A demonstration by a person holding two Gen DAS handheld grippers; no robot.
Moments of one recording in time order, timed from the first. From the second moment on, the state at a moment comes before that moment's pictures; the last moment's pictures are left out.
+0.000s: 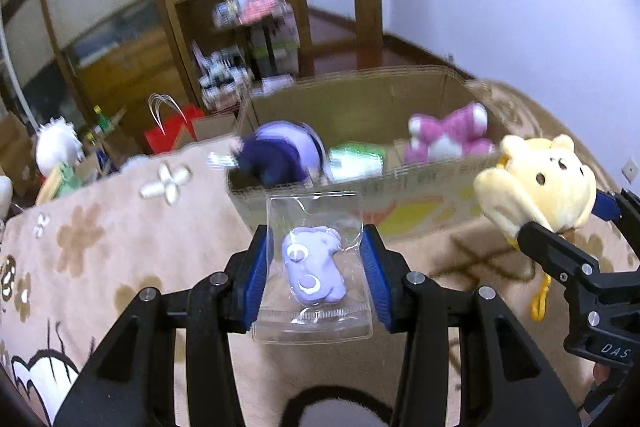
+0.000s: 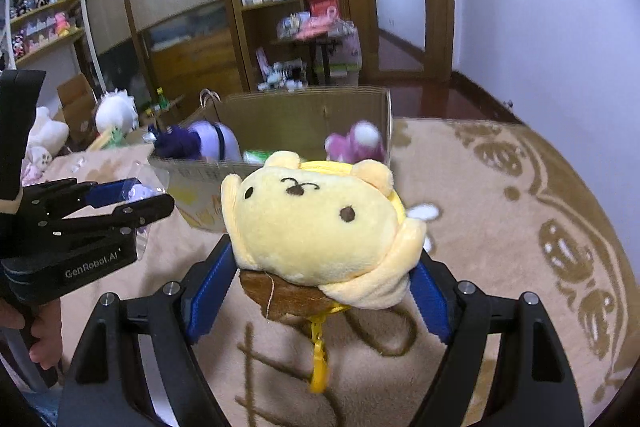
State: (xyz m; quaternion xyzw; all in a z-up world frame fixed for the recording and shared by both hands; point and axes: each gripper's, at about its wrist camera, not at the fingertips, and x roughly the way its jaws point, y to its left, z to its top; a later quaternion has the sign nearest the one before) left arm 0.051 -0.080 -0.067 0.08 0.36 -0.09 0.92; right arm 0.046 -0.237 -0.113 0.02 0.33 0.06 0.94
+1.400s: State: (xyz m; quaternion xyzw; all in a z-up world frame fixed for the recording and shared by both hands) left arm 0.158 -0.082 -0.048 0.07 0.29 -0.09 0.95; right arm 0.129 -0.234 -0.074 0.02 0.23 0.07 0.97
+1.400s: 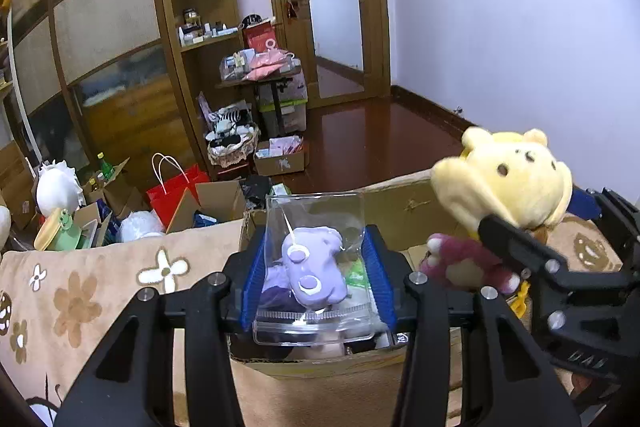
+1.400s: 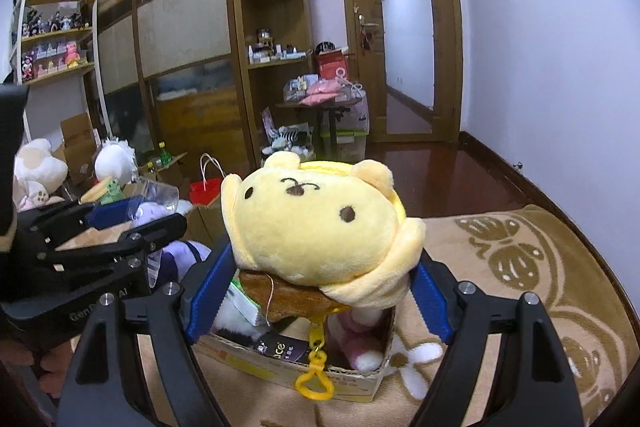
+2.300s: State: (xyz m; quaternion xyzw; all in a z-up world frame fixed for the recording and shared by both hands) left arm 0.119 -0.047 -0.033 0.06 0.30 -0.05 0.95; right arm 0.108 -0.238 -0.075 0.02 0.27 0.06 0.96
